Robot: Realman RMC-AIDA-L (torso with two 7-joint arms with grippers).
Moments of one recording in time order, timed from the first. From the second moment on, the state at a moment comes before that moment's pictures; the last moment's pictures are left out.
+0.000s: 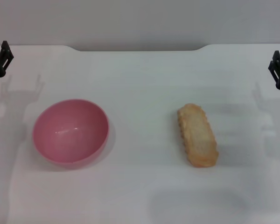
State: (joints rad) left arm -0.29 -2.07 1.65 0.51 -0.28 0.83 -0.13; right arm 0.26 2.07 -2.23 -0.58 1.02 -1.00 -0.34
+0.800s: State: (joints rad) left arm -0.29 -2.07 1.65 0.51 -0.28 0.83 -0.17; right arm 0.26 2.08 -2.23 -0.57 1.02 -0.99 -0.34
